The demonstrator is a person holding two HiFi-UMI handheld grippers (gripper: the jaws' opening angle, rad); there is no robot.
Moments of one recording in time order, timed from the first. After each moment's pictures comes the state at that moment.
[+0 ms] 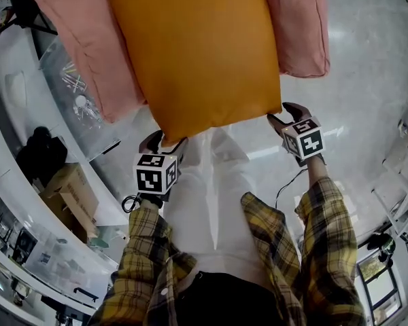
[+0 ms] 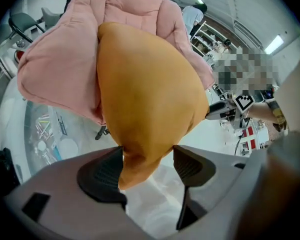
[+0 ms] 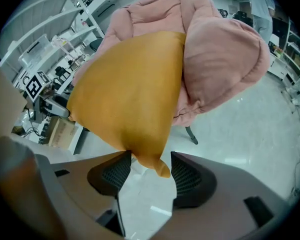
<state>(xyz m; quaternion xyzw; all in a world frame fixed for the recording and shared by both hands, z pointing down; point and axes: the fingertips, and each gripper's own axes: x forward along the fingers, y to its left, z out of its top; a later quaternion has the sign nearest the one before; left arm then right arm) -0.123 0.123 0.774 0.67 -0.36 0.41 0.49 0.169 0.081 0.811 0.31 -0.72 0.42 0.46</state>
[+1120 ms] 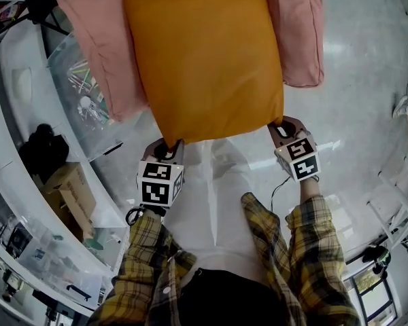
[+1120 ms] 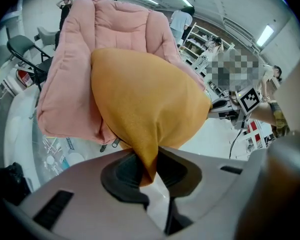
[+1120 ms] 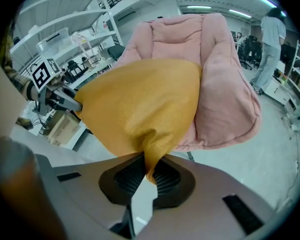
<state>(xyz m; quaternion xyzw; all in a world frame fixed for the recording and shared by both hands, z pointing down) -0.113 0.100 0.717 0.70 -0.38 0.41 0.44 0.133 0.065 0.742 0.30 -0.78 0.33 0.45</state>
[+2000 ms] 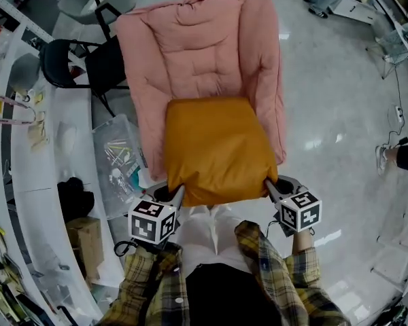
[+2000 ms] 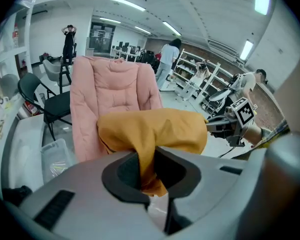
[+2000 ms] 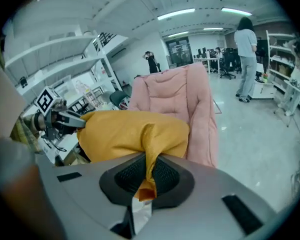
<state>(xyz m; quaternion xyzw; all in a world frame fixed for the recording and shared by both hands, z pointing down) -0.111 0.019 0.460 0.77 -0.42 0.31 0.37 0.130 0.004 0.488 0.38 -0.81 0.34 0.28</state>
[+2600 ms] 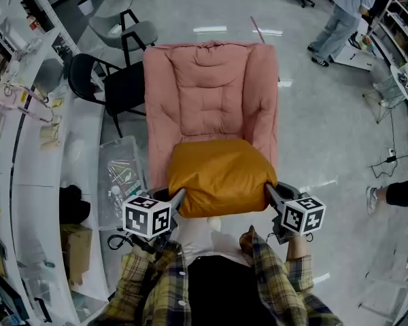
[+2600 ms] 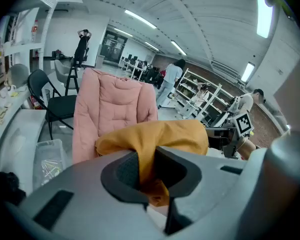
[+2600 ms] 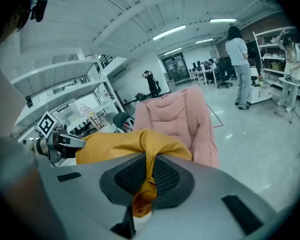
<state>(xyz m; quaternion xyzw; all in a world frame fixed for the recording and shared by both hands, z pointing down) -0.103 0.008 0.375 0.78 -0.45 0.22 0.38 0.140 -0.034 0.377 0.40 -0.83 0.33 0.18</state>
